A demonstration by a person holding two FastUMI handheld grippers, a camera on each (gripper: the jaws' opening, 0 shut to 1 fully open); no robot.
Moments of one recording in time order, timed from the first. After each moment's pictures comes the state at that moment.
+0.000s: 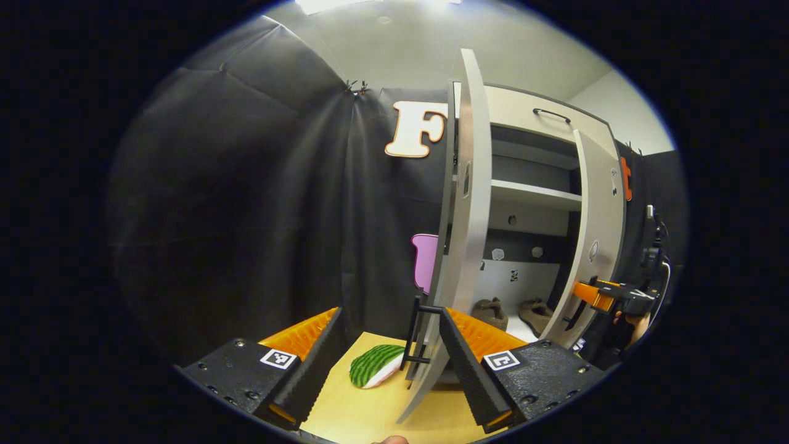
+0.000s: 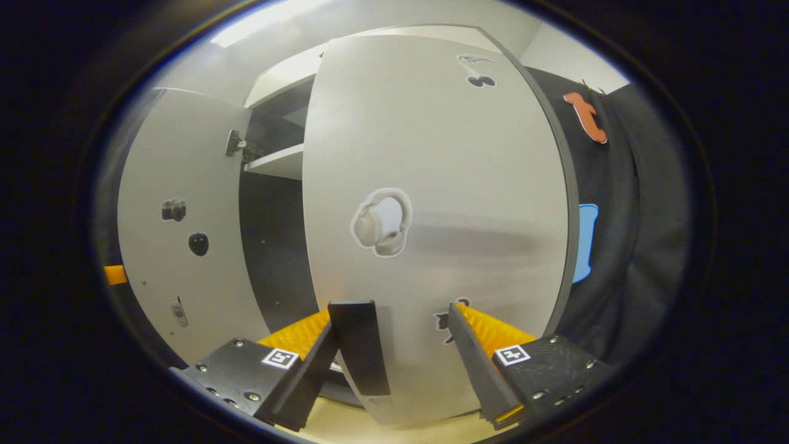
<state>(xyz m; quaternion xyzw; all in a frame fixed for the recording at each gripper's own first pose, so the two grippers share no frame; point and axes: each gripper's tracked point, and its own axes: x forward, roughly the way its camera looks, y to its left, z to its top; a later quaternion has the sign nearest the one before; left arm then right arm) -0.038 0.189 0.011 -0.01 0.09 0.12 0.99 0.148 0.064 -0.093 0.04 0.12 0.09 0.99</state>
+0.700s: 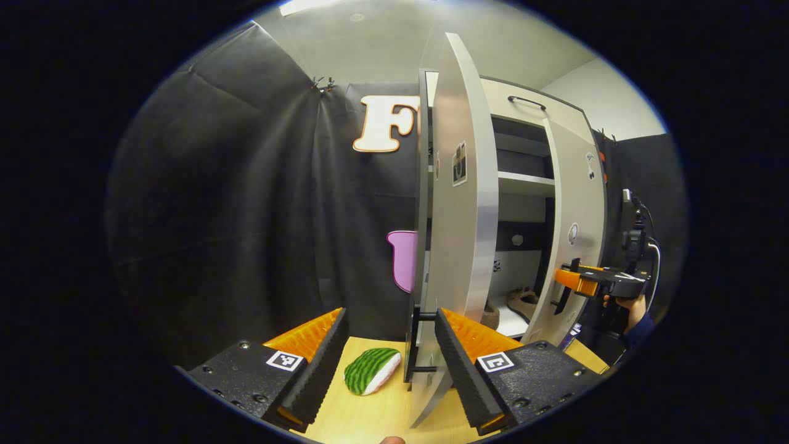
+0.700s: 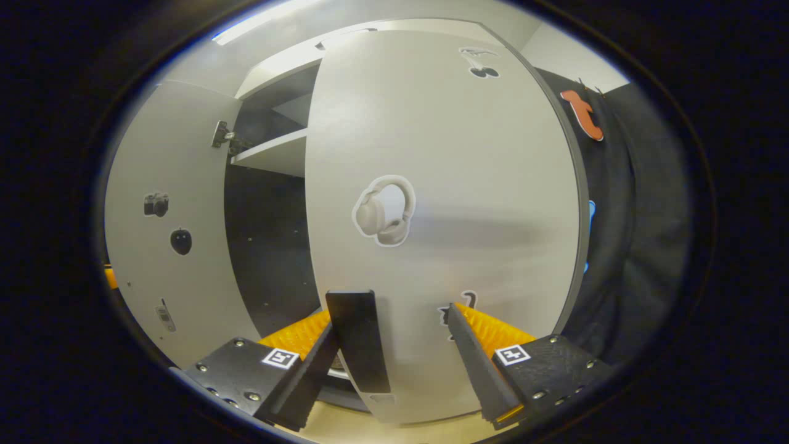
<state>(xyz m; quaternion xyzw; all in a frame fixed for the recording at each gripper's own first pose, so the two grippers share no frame) -0.014 0.181 0.007 0.02 0.10 0.04 0.99 0.153 0.068 -0.099 0.04 0.12 0.07 0.99</state>
